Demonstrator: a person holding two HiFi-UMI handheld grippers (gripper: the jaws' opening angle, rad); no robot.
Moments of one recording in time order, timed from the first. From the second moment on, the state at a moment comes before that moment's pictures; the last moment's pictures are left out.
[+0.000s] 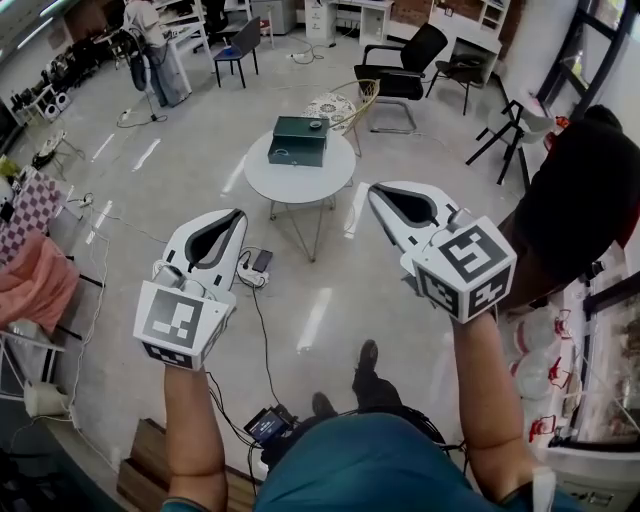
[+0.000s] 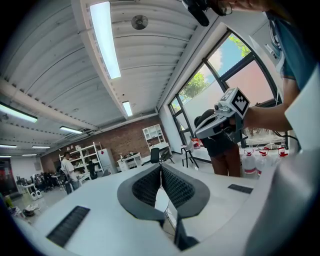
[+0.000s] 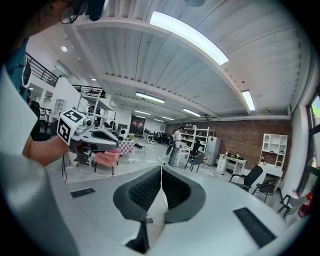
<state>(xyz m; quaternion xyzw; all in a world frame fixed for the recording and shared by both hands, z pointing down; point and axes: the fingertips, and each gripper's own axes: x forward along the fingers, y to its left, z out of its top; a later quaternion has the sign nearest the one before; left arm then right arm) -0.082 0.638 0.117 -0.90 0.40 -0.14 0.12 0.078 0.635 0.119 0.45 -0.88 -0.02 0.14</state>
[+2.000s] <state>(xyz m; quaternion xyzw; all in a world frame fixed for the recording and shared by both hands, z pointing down) 0.092 0.013 0.173 -0.89 0.40 -0.17 0.11 0.237 0.021 0.193 0.42 -0.90 0.02 0.14</state>
